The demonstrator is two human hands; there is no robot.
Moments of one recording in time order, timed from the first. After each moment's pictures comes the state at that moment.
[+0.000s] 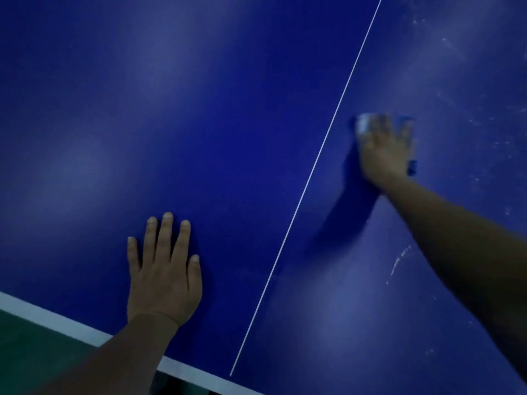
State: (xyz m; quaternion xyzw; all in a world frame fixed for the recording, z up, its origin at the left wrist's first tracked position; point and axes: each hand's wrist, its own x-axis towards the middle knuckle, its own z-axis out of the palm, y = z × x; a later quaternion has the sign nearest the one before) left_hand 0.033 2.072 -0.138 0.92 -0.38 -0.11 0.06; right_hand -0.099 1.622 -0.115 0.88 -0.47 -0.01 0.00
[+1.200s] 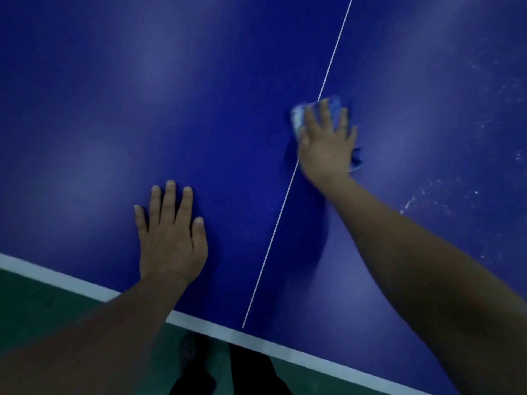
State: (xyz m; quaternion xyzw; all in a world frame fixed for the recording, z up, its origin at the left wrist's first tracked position) left_hand 0.035 2.068 -0.129 0.92 -0.37 -0.14 0.06; right_hand -0.068 1.775 -0.111 0.89 -0.45 -0.01 -0.06
